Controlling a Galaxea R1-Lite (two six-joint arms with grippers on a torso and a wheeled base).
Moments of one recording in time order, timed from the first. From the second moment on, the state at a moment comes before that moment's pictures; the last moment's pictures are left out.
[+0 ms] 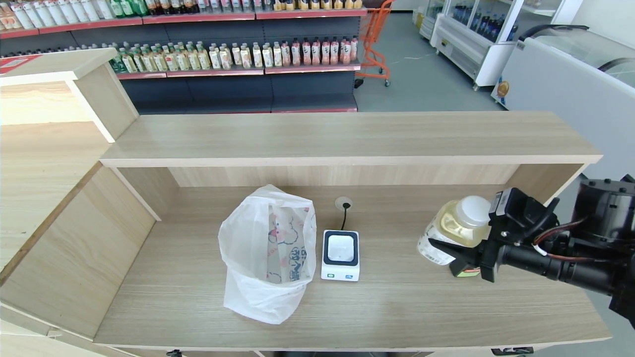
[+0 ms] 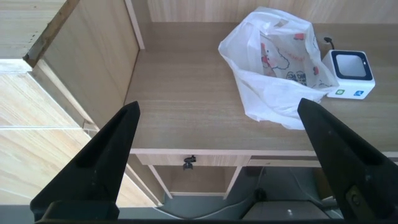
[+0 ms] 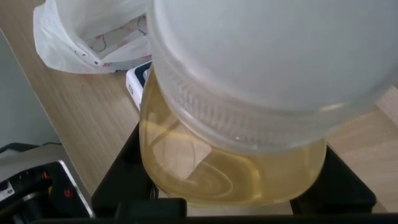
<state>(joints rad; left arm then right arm) 0.00 0.00 0.00 0.00 0.00 0.00 0.21 1.62 -0.47 -0.94 0.57 -0.69</state>
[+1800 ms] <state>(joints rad) 0.00 0.00 0.00 0.00 0.00 0.00 0.33 2.28 -0.90 -1.22 0.85 -0.93</state>
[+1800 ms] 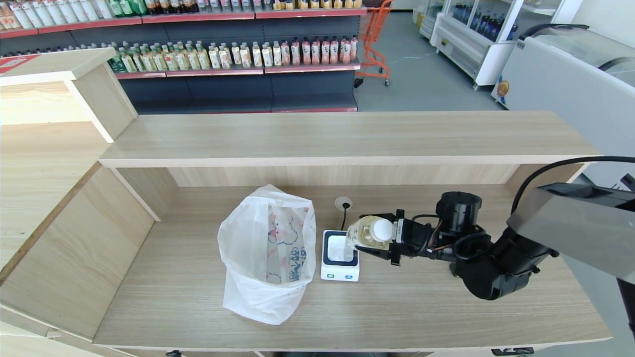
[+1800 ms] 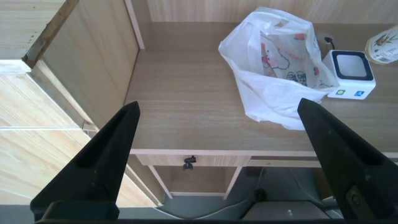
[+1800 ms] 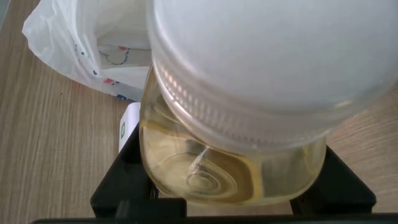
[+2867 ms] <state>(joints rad) 0.00 0.00 0.00 0.00 0.00 0.00 0.33 2.45 -1.04 -1.34 0.95 -0.93</state>
